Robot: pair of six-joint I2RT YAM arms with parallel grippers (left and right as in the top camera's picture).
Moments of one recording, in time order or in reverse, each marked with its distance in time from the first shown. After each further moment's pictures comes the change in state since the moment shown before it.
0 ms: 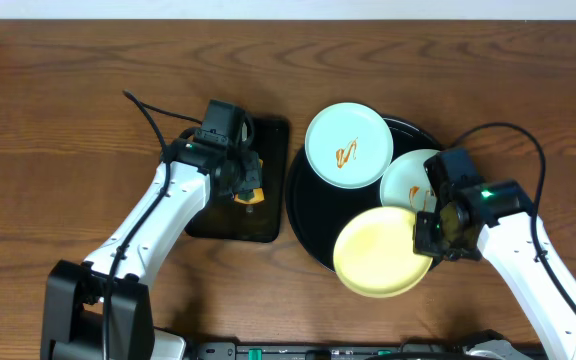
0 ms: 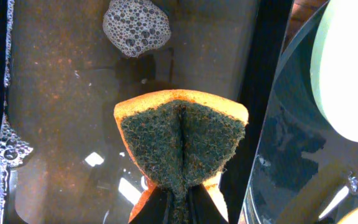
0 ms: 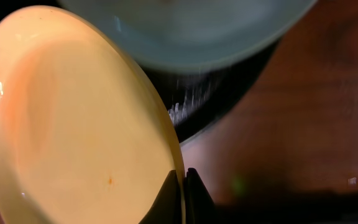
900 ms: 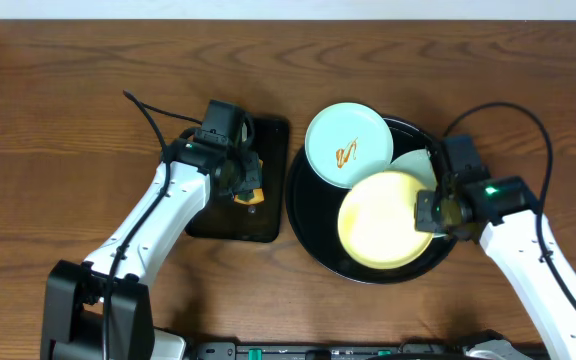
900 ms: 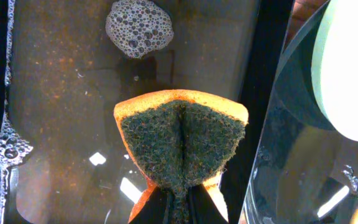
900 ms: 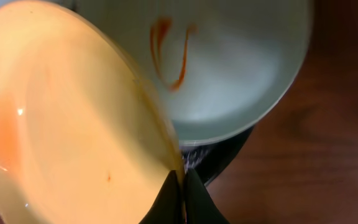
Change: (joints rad) left arm 0.000 0.000 0.000 -0.004 0.000 0.000; right arm 0.005 -0.005 0.071 0.120 0.126 -0.087
